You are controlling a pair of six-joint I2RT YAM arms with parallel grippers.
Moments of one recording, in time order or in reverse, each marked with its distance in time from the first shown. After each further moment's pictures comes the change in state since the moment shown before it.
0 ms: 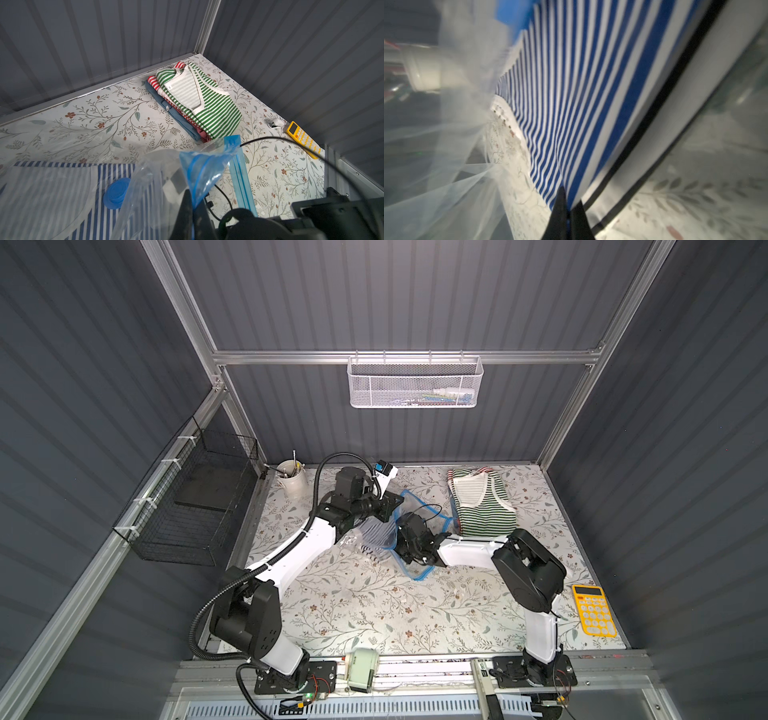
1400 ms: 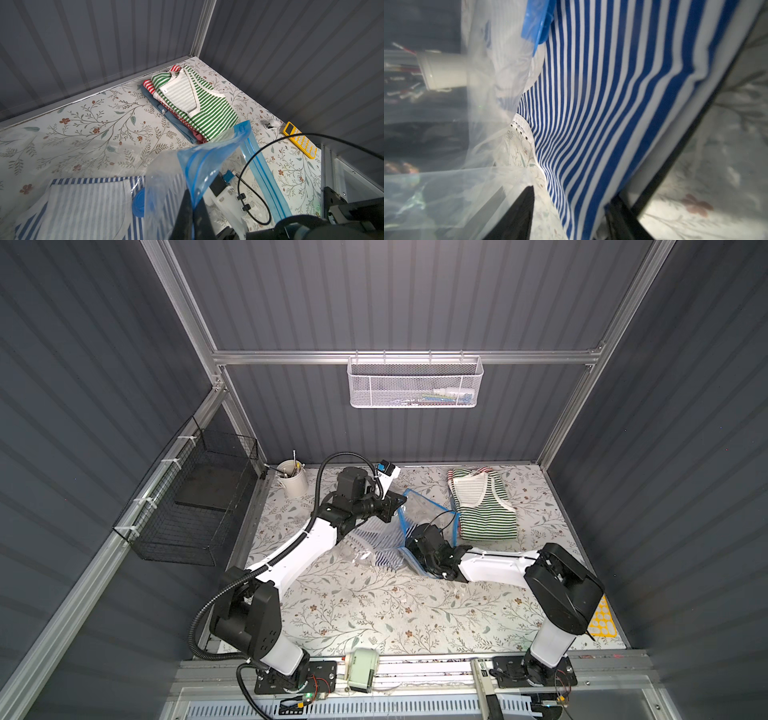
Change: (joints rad) left arm -0.005 -0.002 0.000 0.018 0.003 -0.004; right arm 0.021 -0.204 -0.294 0.074 0.031 0.097
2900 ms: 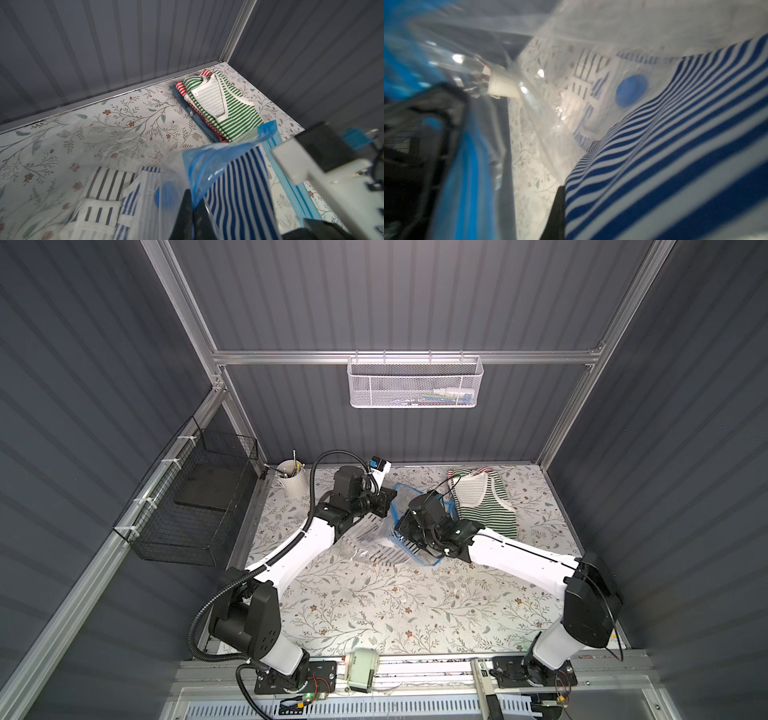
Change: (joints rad) left arm 0.021 -0.003 0.000 0.000 -0.153 -0.034; right arm 0.018 -0.147 0.343 -0.378 0.174 -0.230
